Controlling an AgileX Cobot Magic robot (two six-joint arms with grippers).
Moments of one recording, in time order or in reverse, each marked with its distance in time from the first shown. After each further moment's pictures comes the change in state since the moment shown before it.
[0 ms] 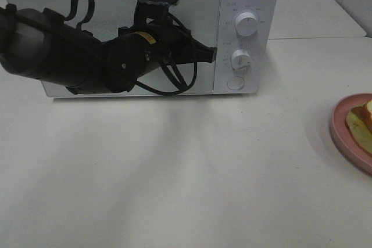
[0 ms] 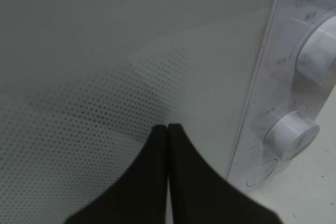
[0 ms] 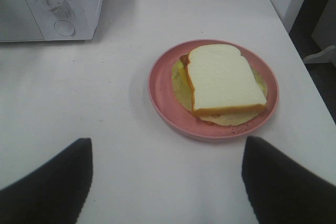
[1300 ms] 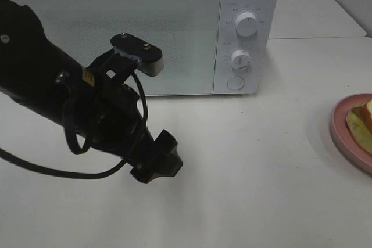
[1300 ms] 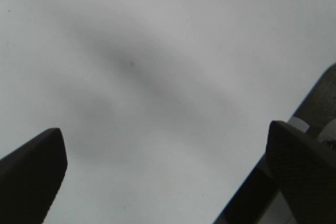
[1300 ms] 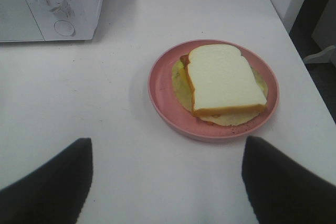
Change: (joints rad) left arm -0.046 -0.442 0.273 0.128 0.987 -0.001; right arm 0.000 0.000 0.000 0.000 0.000 0.000
